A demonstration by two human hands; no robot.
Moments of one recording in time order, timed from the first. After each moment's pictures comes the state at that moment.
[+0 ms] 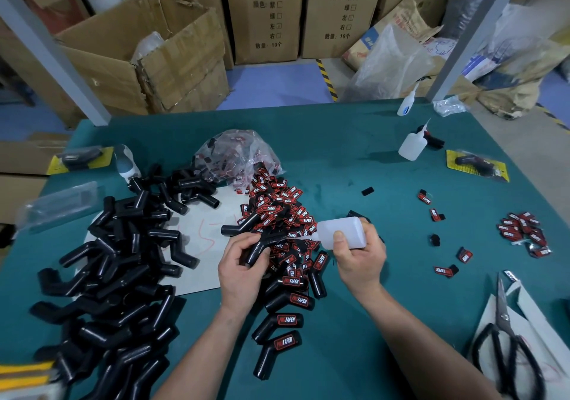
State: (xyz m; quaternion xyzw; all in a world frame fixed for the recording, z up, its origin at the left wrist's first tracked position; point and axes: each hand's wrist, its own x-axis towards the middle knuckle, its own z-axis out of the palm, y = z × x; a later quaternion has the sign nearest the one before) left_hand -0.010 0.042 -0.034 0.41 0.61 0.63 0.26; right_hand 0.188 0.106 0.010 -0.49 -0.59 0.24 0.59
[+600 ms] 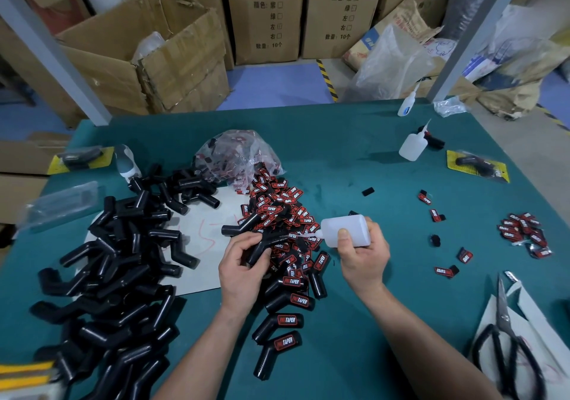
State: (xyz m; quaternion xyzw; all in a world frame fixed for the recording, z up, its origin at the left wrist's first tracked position) left_hand -0.012 0.043 -0.036 0.41 0.59 0.63 0.27; right_hand 0.190 0.109 0.009 -0.50 -0.57 0.24 0.60
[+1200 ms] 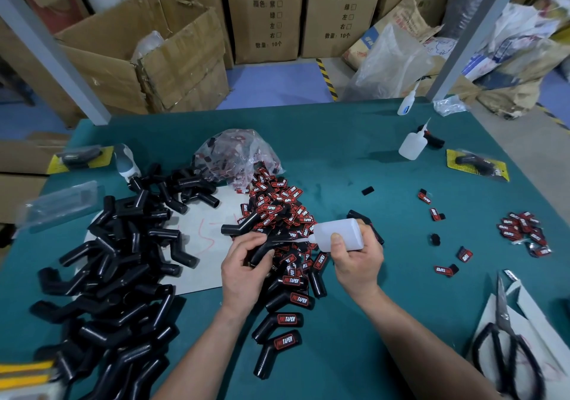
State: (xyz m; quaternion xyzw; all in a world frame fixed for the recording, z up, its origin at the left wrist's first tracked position) left_hand -0.009 0.041 -0.031 0.43 0.59 0.62 0.28; right_hand 0.184 0.102 0.006 -0.47 -0.59 0.26 0.60
